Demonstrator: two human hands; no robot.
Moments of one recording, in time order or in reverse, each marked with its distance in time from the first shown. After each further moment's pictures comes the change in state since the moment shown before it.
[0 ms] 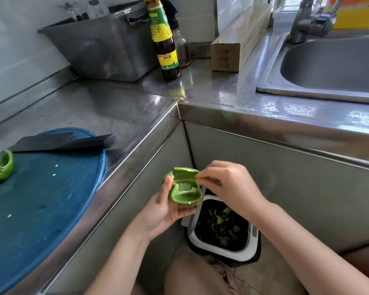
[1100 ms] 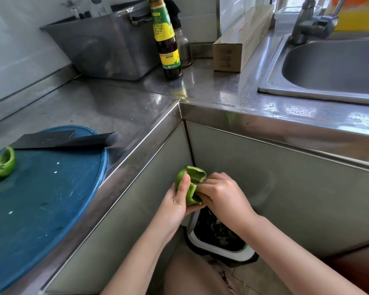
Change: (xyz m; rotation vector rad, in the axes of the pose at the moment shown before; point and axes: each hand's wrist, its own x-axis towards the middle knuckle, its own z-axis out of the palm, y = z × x) left_hand 0.006 -0.014 0.029 0.221 0.279 0.148; right_hand -0.014 -0.002 0.028 -0.197 -0.123 -0.029
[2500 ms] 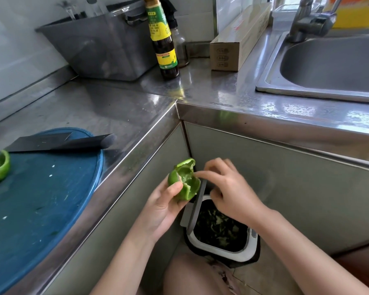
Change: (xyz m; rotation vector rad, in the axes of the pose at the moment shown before) left_hand 0.001 0.012 -0.021 -0.363 -0.237 0.016; right_hand -0.002 0.019 -0.013 0.076 0.039 0.034
